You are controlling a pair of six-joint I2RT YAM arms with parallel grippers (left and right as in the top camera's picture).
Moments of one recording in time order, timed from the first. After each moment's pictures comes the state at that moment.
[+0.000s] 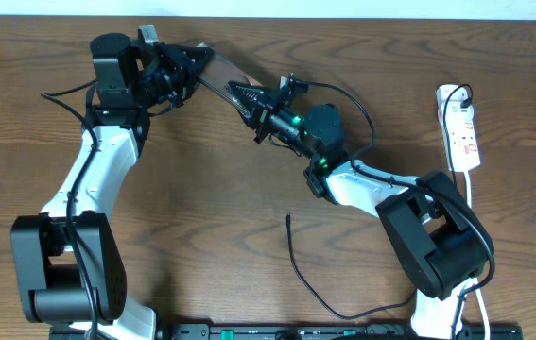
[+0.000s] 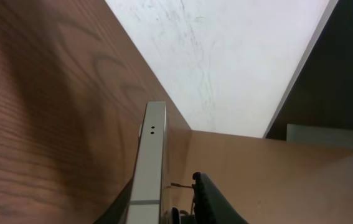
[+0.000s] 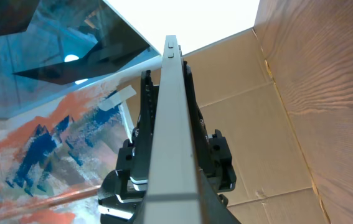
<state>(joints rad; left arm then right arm) 0.02 1.73 1.19 0.16 0.77 -1.24 0.58 1.99 1.04 1.08 -0.41 2.00</state>
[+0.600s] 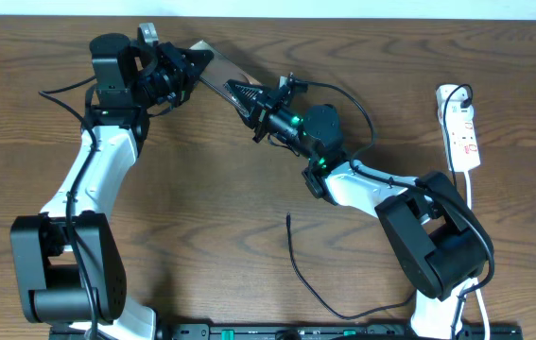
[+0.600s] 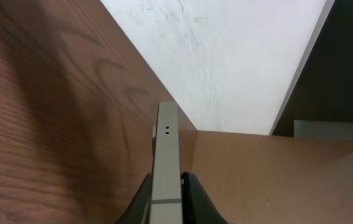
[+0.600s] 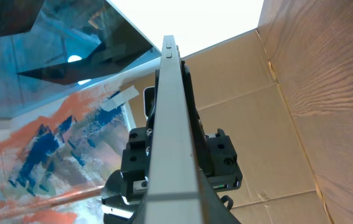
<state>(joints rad) 0.02 1.73 1.19 0.15 0.77 -1.19 0.59 1.99 1.04 1.08 -0.39 2.00</state>
